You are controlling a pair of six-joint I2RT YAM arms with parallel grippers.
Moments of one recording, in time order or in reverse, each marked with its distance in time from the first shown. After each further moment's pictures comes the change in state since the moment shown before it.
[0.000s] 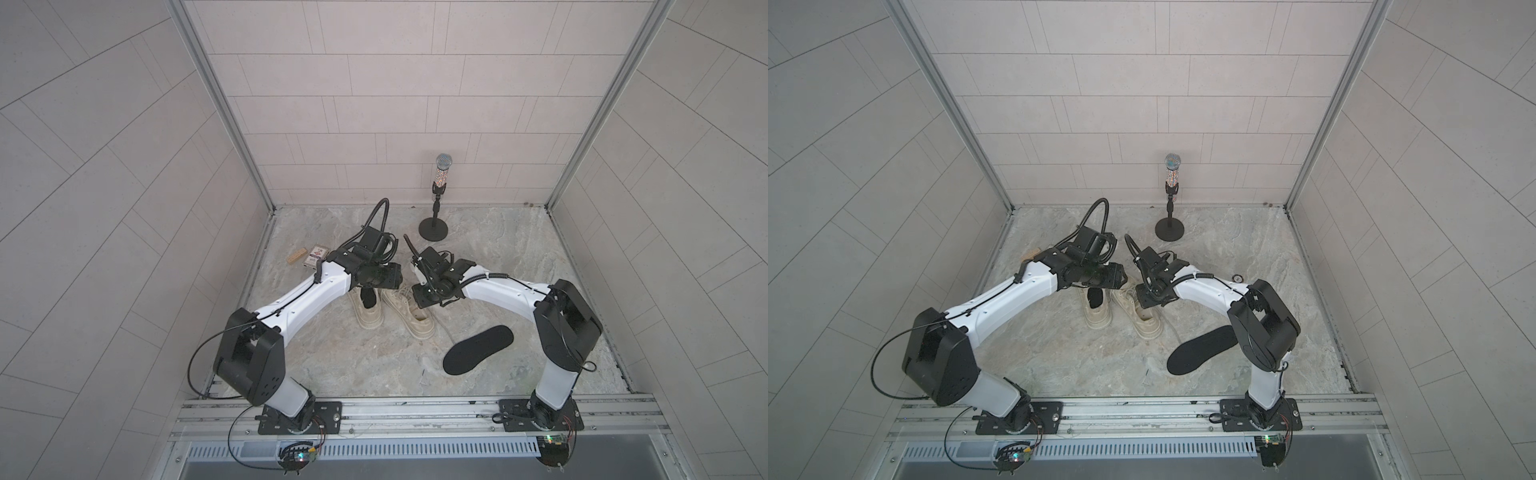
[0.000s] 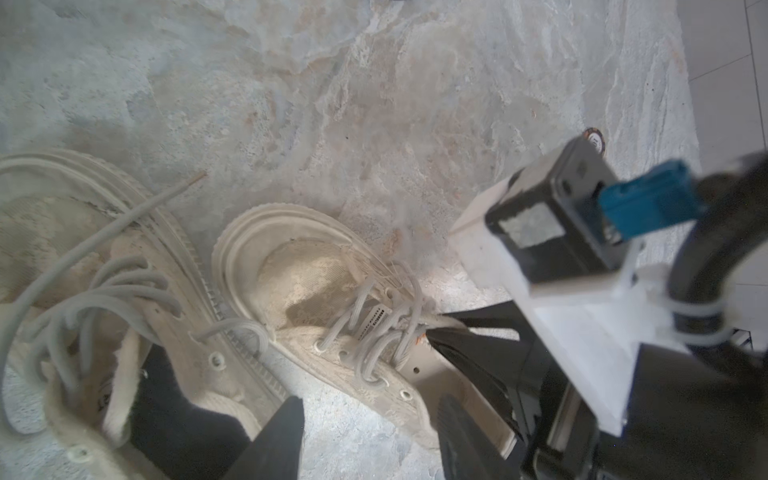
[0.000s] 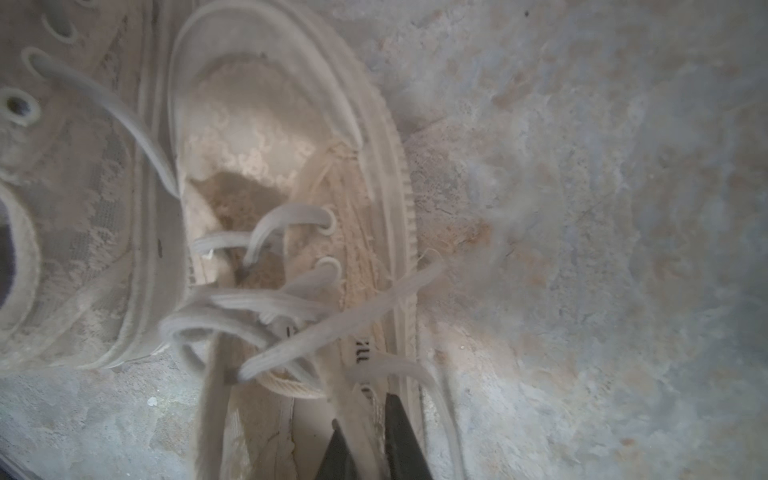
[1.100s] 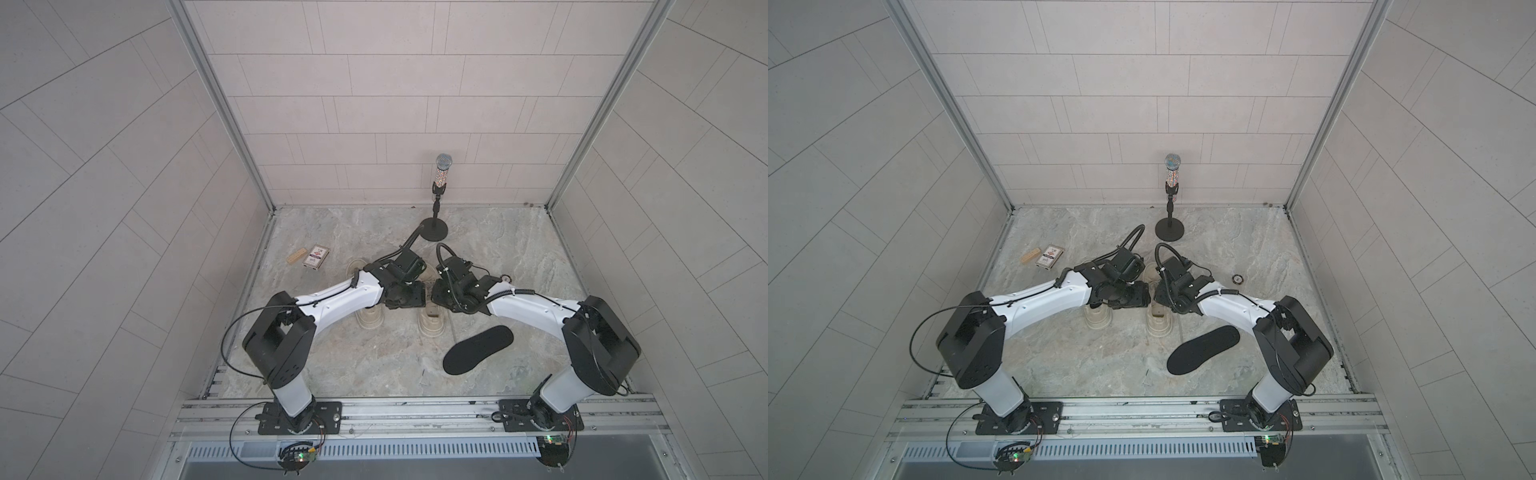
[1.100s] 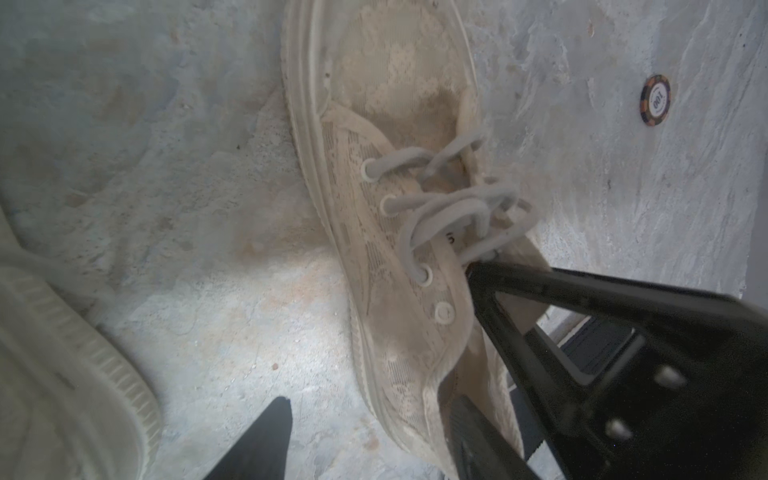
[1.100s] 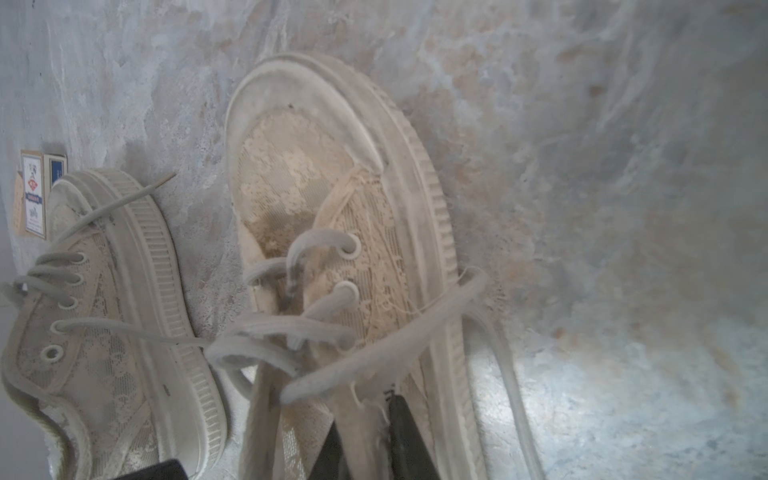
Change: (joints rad) left arm -0.206 0.174 0.014 0.071 -0.087 -0.319; right arm -0.056 -0.205 -0.300 0.254 0.117 0.557
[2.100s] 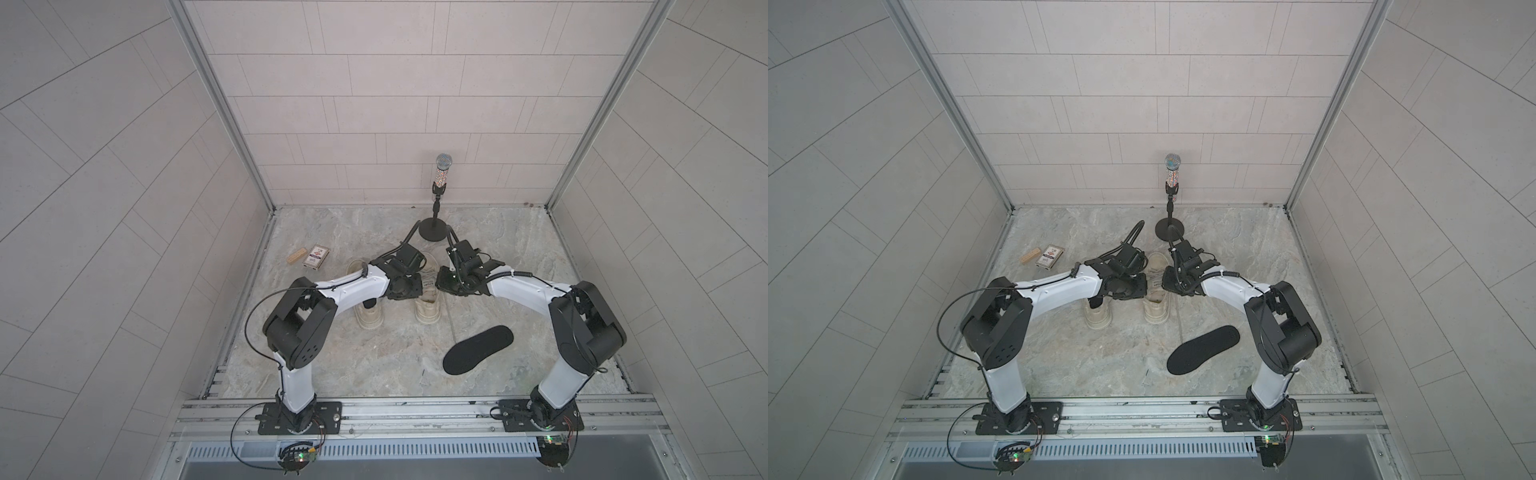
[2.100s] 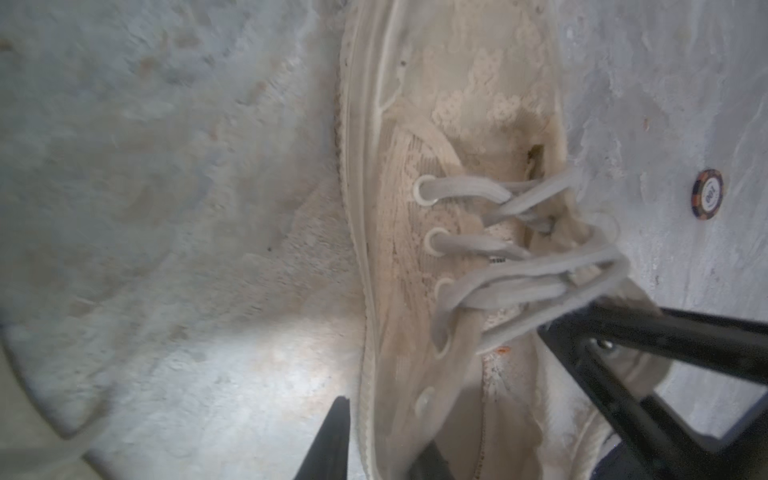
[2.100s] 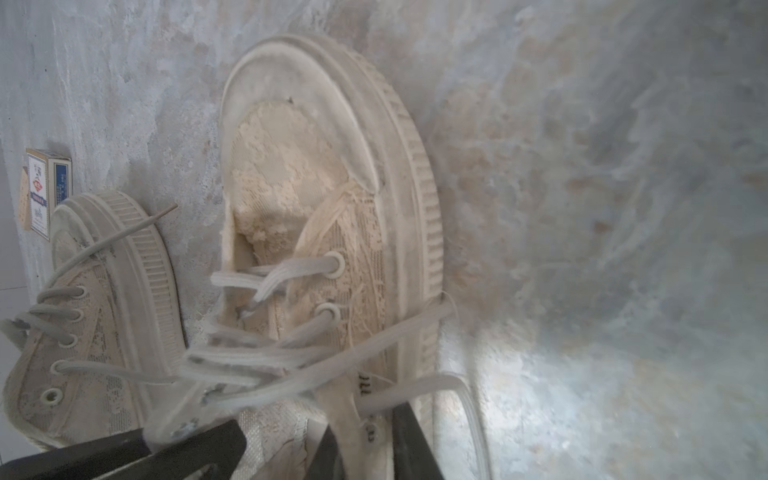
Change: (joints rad) left arm 0.073 0.110 -0.005 0.144 -0.053 -0.027; right arm -0.151 0.136 0.135 -0.017 -0.161 -0.216
